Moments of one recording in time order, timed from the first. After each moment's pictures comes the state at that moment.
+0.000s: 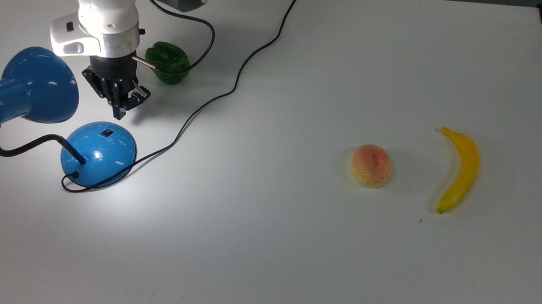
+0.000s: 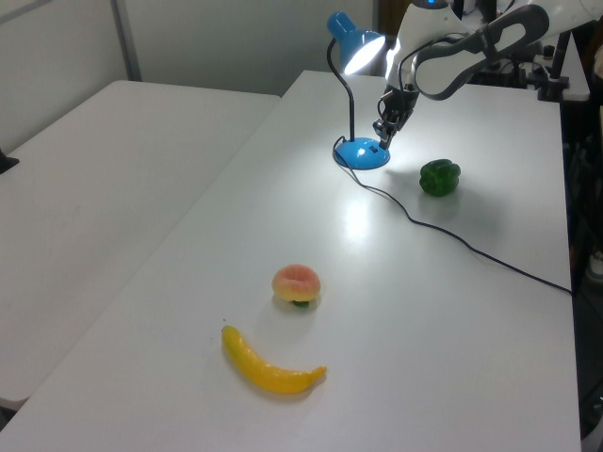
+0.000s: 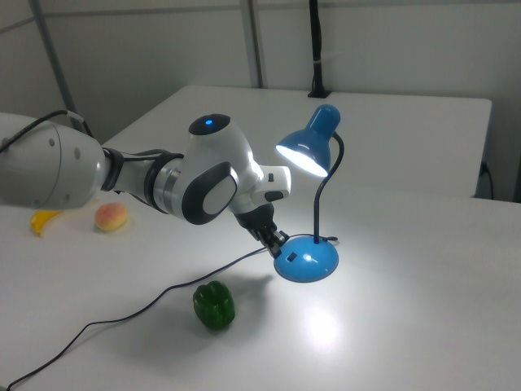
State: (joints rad) arm -0.17 0.38 -0.03 -1.84 -0.05 2.50 0.14
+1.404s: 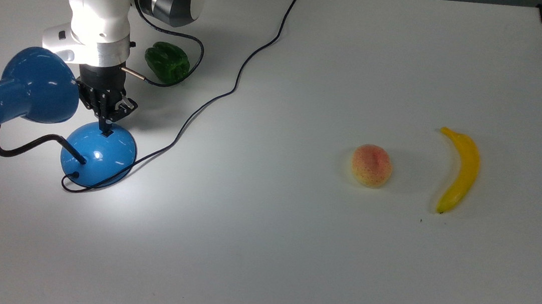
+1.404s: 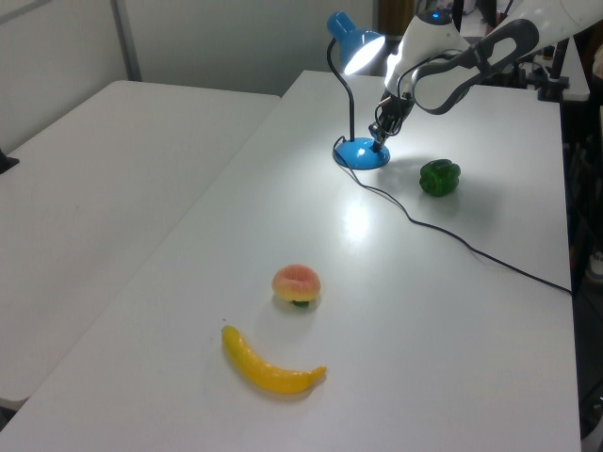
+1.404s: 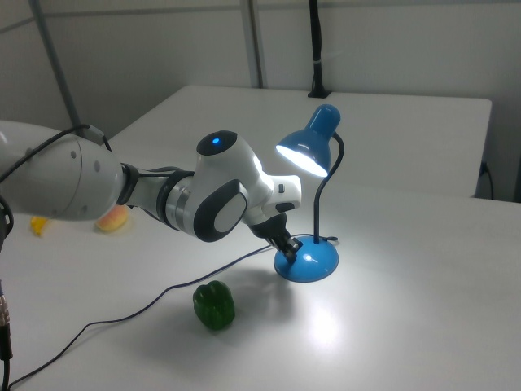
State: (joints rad) arm -0.18 0.44 -0.05 -1.84 -0.06 2.65 0.13
